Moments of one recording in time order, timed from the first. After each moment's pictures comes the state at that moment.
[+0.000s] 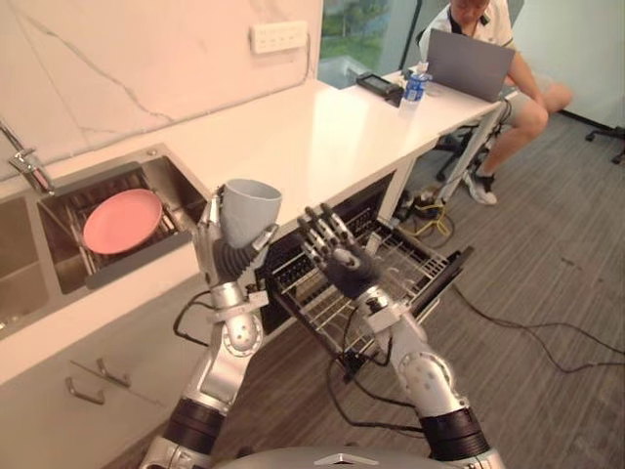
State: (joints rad) left arm -0.10 0.04 -0.31 0.03 0.63 -0.09 0.81; right arm -0.05 -0.13 0.24 -0.18 1.07 0.21 0.19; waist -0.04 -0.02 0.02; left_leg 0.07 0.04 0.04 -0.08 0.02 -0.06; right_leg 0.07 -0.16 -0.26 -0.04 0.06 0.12
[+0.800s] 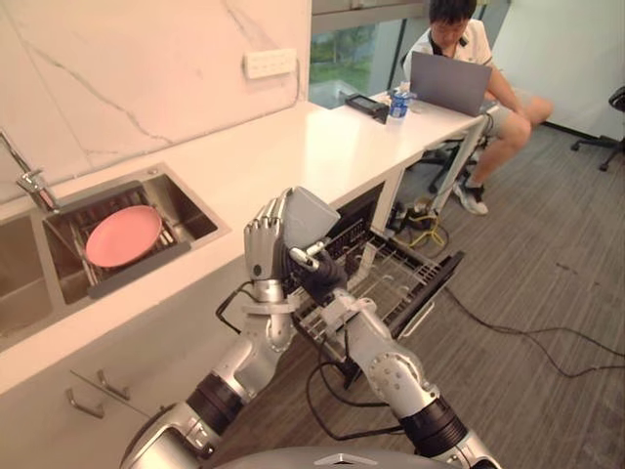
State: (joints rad) left arm -0.28 0.09 -0.62 0.14 0.73 0.19 0.84; right arm -0.14 -0.13 0.47 -0.18 1.05 0.11 -0.28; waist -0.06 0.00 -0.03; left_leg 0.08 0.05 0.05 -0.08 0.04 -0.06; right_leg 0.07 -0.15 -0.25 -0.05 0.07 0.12
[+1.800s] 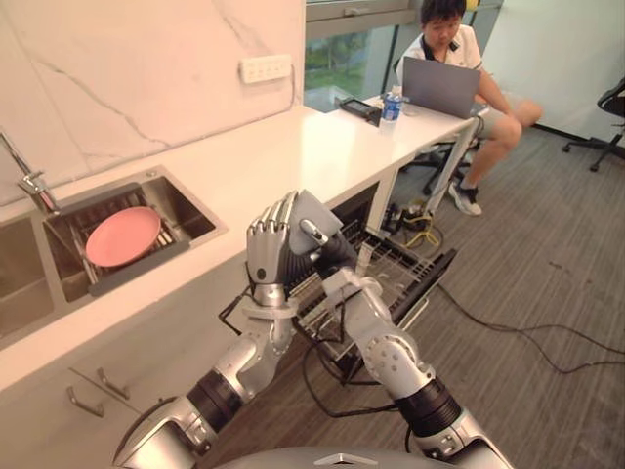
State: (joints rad) left arm -0.30 0.12 -0.68 0.18 0.80 0.23 0.94; right arm -0.24 -0.13 0.47 -0.18 1.13 -0.01 -0.48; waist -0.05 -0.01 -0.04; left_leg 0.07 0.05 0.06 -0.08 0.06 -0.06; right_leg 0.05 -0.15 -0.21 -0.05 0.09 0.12
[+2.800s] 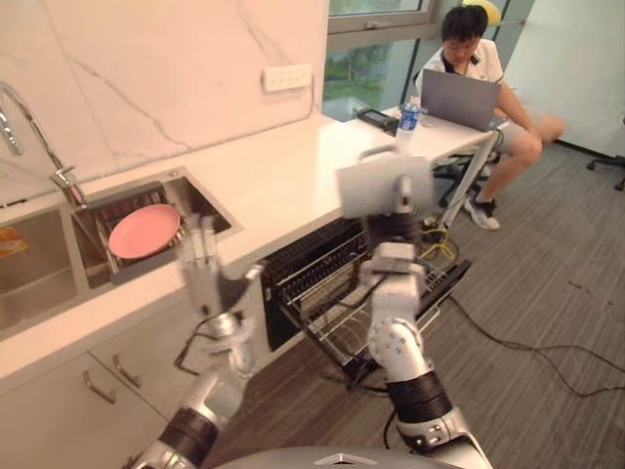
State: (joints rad) left arm -0.03 0.13 -0.31 0.17 0.69 0.10 1.17; right arm -0.24 0.01 0.17 -0.18 1.15 -0.44 -0.44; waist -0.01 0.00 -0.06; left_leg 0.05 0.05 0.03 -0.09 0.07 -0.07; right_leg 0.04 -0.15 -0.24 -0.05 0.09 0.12
